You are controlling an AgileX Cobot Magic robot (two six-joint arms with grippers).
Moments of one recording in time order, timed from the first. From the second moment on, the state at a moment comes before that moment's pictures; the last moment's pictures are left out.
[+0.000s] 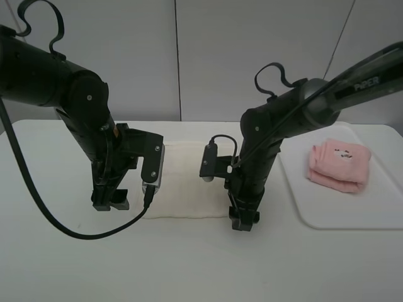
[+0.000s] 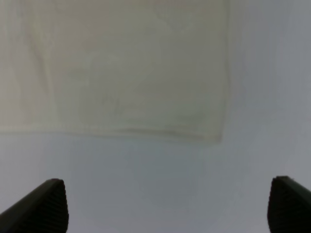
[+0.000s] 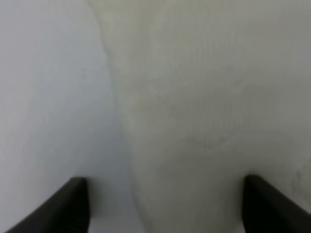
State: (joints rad) left arm -0.57 1.81 -1.03 0.02 0.66 0.98; right arm 0.63 2.07 -1.21 -0.08 0.71 -0.81
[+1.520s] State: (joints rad) left arm -0.59 1.92 -1.03 -0.04 0.64 1.04; right arm 0.63 2.07 -1.21 -0.09 0.69 -0.81
